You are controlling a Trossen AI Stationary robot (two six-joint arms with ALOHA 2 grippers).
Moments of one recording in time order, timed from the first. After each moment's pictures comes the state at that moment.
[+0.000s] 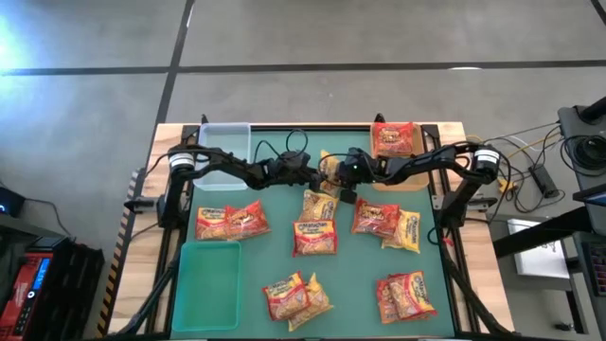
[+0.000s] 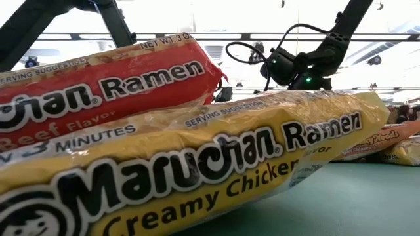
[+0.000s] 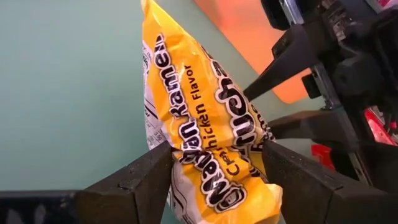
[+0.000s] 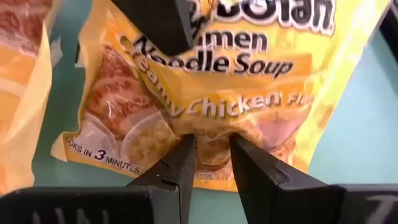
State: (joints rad) left arm 0.30 2.04 0.97 0.61 0.00 -0.66; right arm -0.38 1.69 0.71 0.19 0.03 -0.29
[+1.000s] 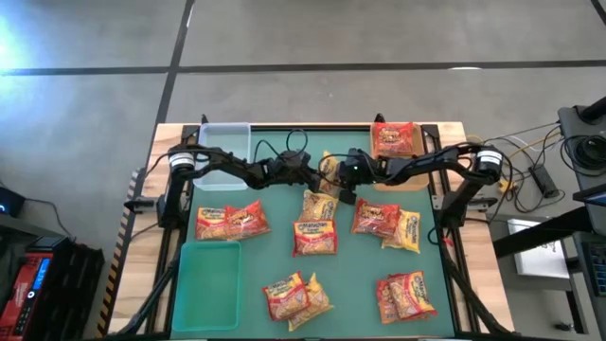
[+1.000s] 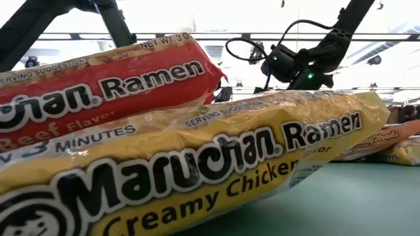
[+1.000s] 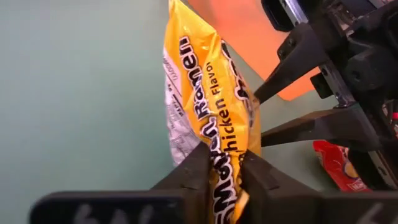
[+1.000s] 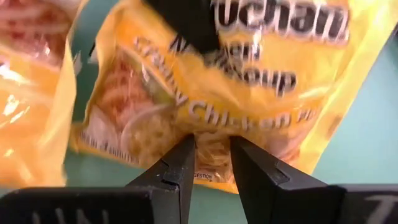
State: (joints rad) left arm 0.31 2.04 0.97 0.63 0.01 -0.61; right arm -0.37 1.65 0.71 0.13 0.02 -0.20
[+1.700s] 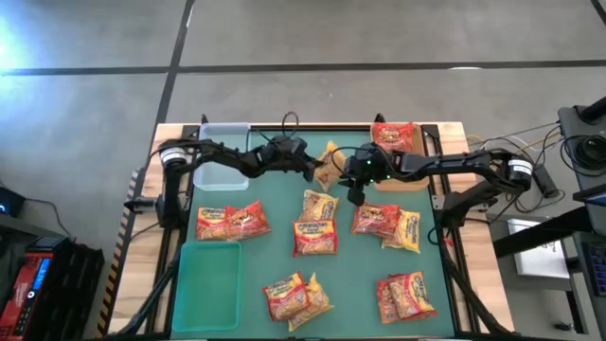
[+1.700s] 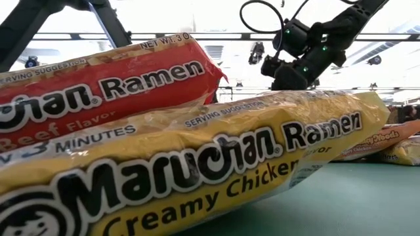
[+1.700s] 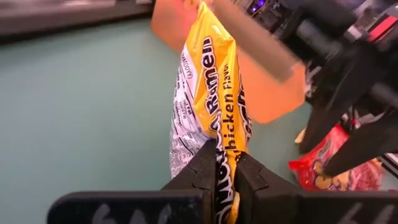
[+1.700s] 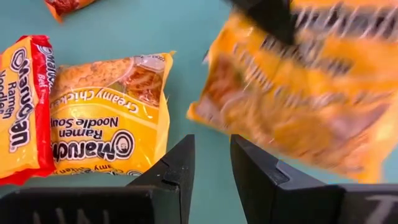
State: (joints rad) left arm 0.43 1.96 0.97 0.64 0.19 -0.50; right arm -0.37 1.41 0.71 -0.03 -0.17 -0.07
